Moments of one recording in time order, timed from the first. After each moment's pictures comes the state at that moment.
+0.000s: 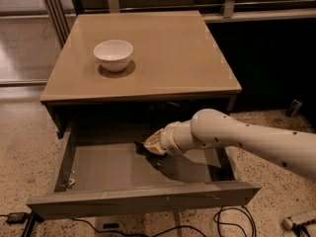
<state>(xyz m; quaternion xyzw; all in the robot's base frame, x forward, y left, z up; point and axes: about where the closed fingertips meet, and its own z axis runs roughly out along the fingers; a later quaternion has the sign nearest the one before) 0.553 0.021 0.637 -0.53 0.75 0.20 0.35</state>
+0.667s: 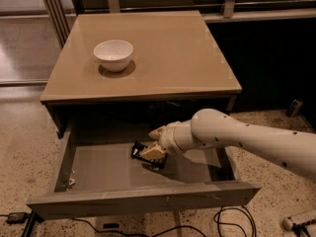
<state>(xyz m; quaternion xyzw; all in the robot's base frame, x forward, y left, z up) 0.553 0.021 0.637 -0.53 0.75 0.20 0.35</state>
